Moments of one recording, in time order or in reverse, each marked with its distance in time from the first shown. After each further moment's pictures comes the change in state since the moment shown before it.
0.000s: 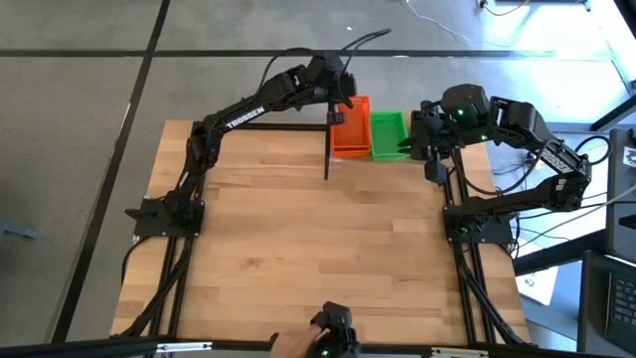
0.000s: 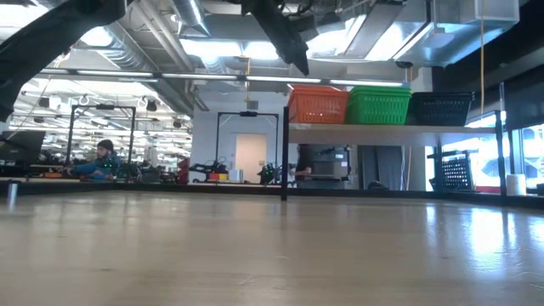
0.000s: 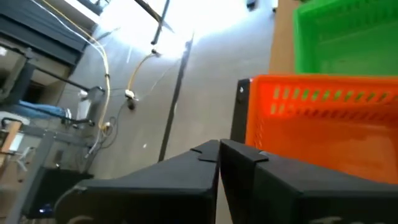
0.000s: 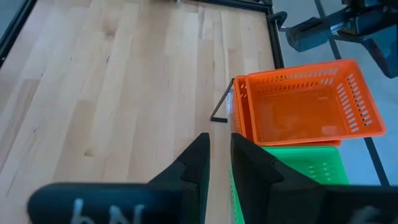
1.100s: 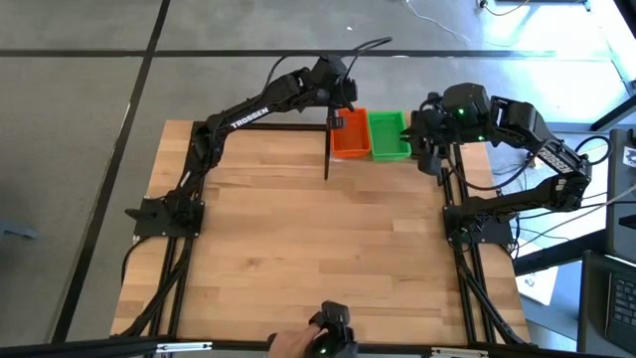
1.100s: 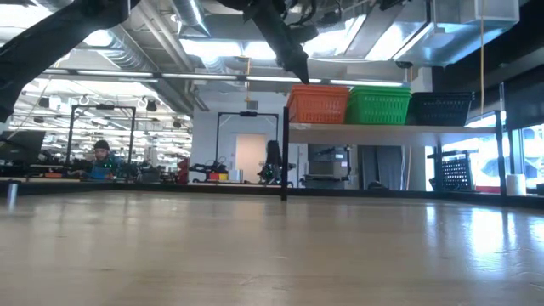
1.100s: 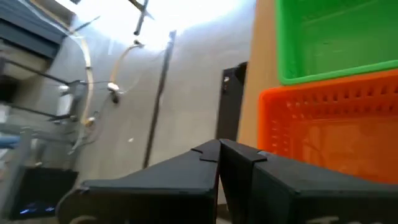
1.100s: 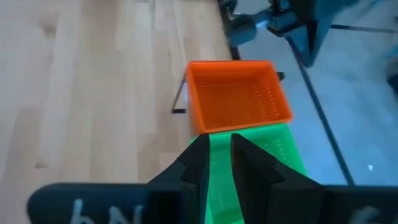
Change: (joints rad) left arm 0.005 0.026 0.000 -0.037 0.043 -0.011; right arm 0.000 0.000 0.000 0.022 0.184 0.054
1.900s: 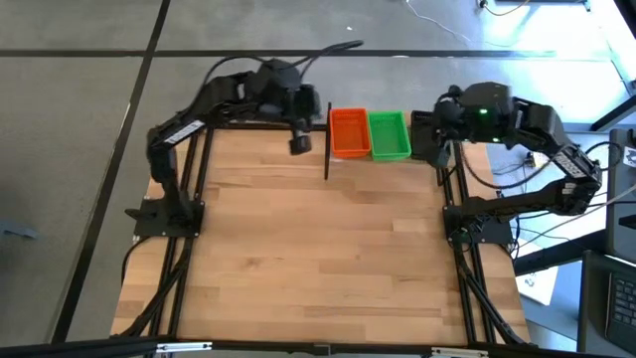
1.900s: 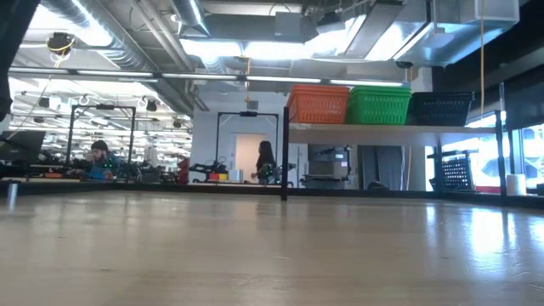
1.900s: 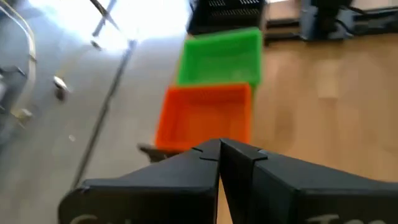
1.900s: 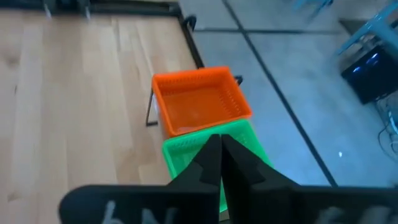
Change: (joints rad) left arm -0.209 -0.373 0.001 -0.400 0.034 -0.349; right arm 0.003 -0.073 0.014 0.011 0.130 0.081
